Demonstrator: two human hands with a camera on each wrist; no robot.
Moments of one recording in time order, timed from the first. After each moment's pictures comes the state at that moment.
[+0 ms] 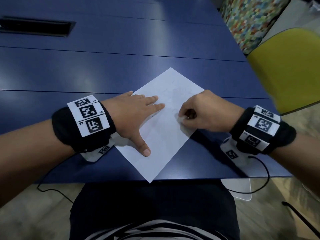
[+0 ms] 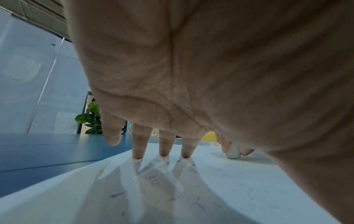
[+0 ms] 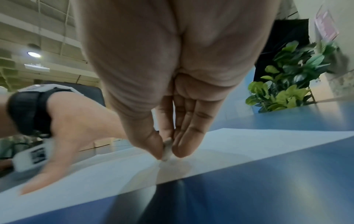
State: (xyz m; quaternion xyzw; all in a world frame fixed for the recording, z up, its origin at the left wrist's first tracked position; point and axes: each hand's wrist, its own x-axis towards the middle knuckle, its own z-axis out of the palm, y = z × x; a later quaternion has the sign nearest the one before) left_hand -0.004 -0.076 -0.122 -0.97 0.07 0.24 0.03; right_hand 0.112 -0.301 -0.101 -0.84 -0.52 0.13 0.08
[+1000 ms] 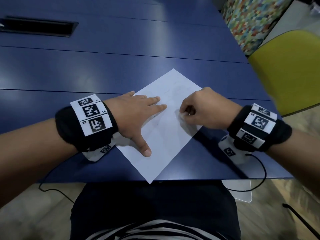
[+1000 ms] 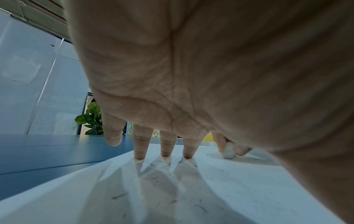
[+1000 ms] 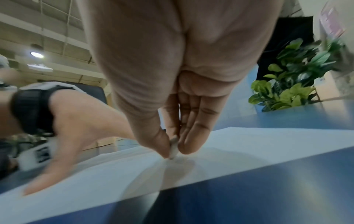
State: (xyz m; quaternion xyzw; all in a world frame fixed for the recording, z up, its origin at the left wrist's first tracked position) left_hand -0.005 -0.076 -0.120 -0.97 0.07 0.24 0.03; right_hand 0.115 -0.292 -0.101 -0.86 -0.49 0.11 0.07
